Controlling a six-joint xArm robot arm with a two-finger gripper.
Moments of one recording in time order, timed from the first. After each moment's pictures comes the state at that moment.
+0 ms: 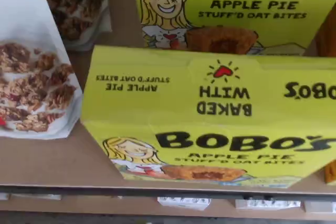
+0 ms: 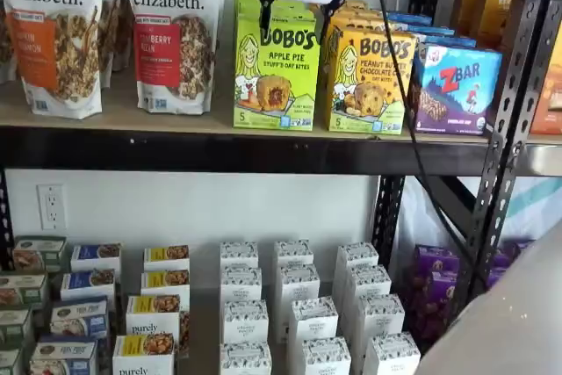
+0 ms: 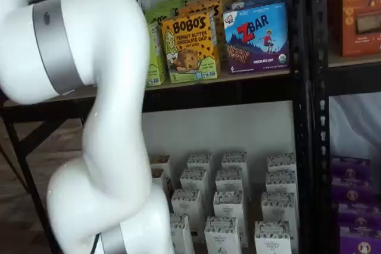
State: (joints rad) arm 0.54 -0.43 -1.32 -0.16 1.41 0.55
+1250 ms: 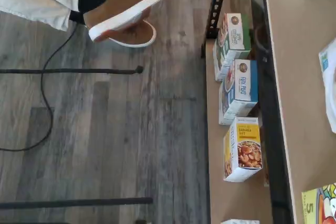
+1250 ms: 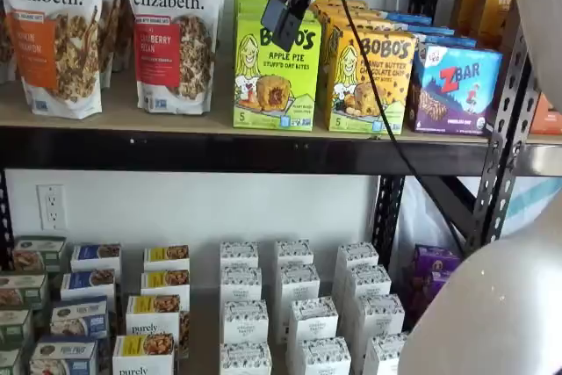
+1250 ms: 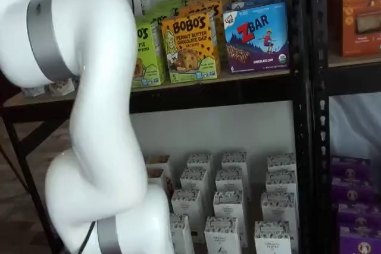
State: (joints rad) arm 0.31 -0.34 -1.44 0.40 1.63 -1.19
